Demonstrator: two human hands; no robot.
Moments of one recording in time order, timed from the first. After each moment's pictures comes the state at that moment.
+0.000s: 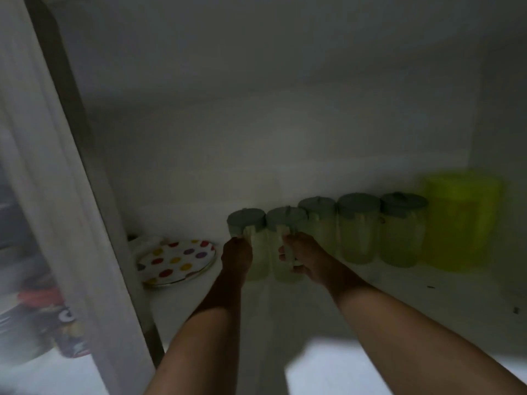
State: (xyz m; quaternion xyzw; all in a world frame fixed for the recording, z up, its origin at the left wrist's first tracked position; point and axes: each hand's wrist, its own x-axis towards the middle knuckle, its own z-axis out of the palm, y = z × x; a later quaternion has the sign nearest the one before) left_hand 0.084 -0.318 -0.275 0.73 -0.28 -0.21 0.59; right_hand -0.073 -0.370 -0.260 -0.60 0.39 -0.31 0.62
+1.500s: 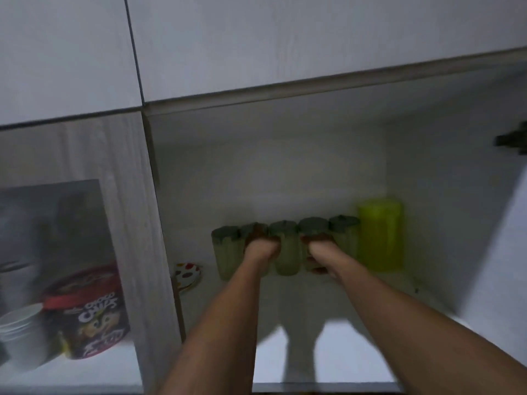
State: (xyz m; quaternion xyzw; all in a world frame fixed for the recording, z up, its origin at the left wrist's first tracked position) left_hand -0.075 -0.217 -0.174 0.73 -0.51 -0.11 0.45; right_hand -0.211 -0.264 -0.198 -0.62 0.45 -0.43 0.48
